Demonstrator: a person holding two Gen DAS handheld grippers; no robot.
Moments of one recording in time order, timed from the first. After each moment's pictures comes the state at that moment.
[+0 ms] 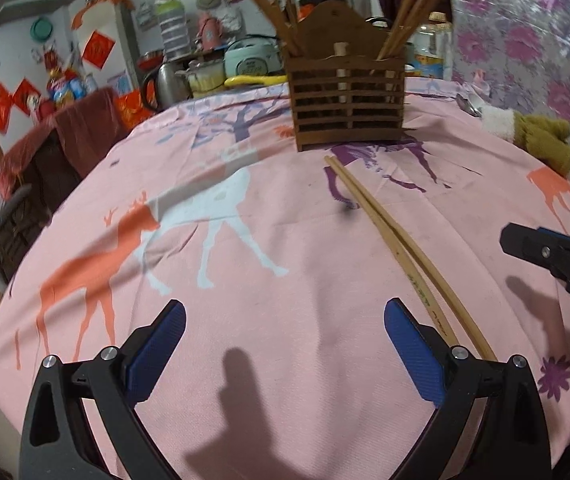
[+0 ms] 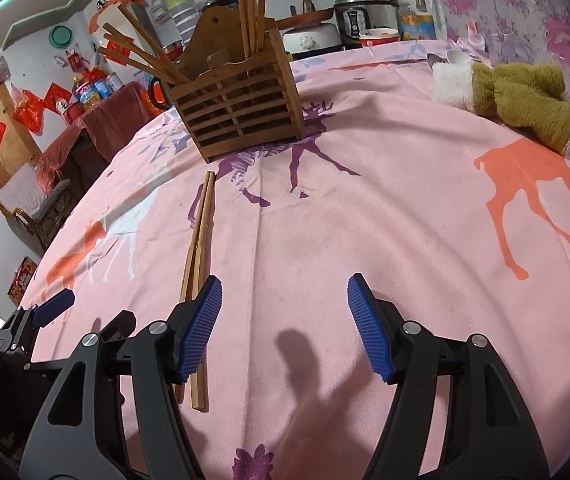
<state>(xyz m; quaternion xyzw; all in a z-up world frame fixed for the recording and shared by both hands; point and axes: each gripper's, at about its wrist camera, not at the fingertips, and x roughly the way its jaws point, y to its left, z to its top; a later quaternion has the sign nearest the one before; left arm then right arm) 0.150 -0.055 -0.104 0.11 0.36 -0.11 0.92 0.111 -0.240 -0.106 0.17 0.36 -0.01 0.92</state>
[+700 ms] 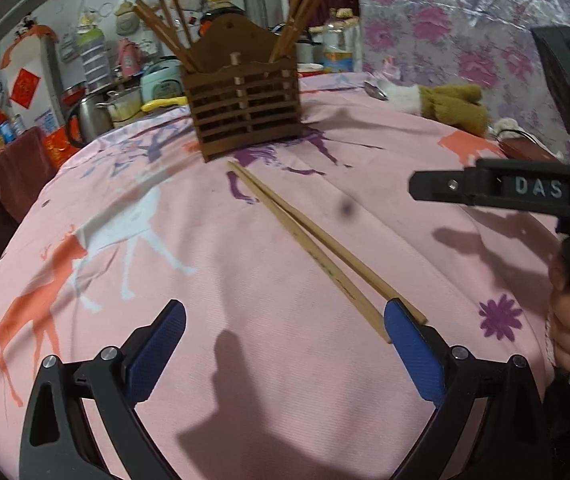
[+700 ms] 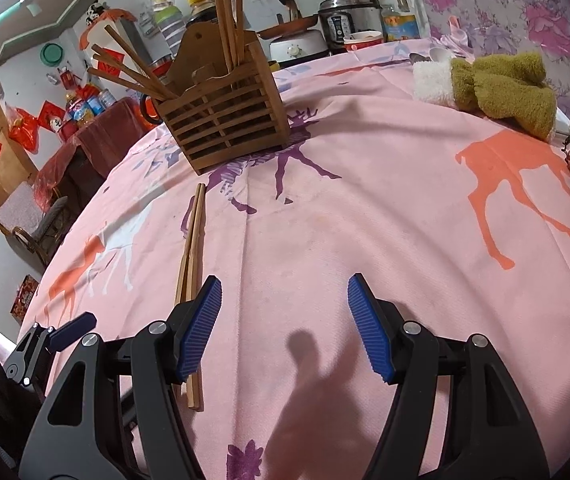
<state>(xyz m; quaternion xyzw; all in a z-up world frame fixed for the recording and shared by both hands) 0.123 -0.074 -0.112 0.15 0.34 -0.26 0.89 0.103 -0.253 -0.107 0.20 0.35 -0.03 0.92</state>
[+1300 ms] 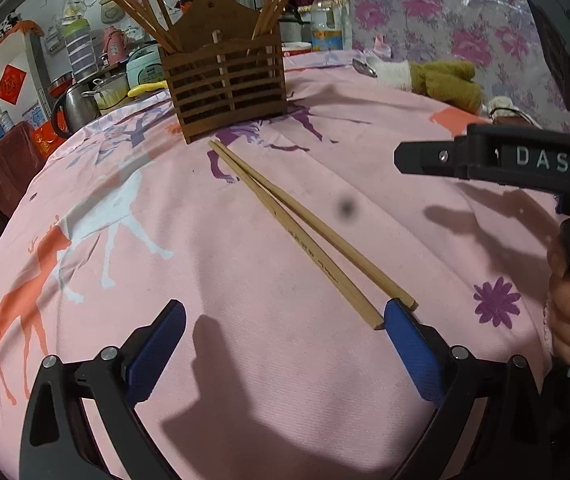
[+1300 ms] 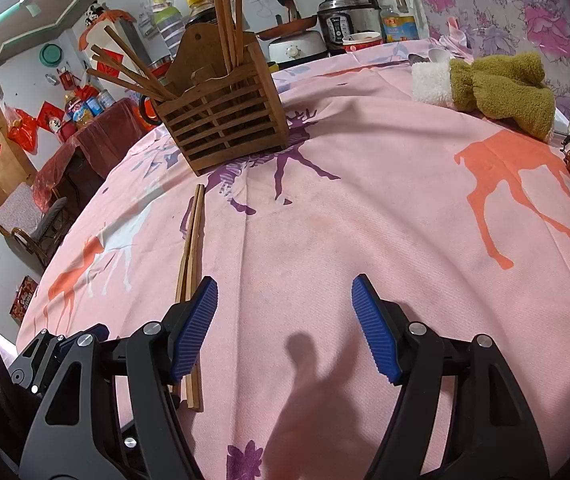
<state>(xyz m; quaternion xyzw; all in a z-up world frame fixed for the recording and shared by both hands) 0.126 -0.084 -0.120 0.17 0.37 -0.25 0.88 0.103 -0.253 -0.107 0.20 0.35 -0.03 0.92</state>
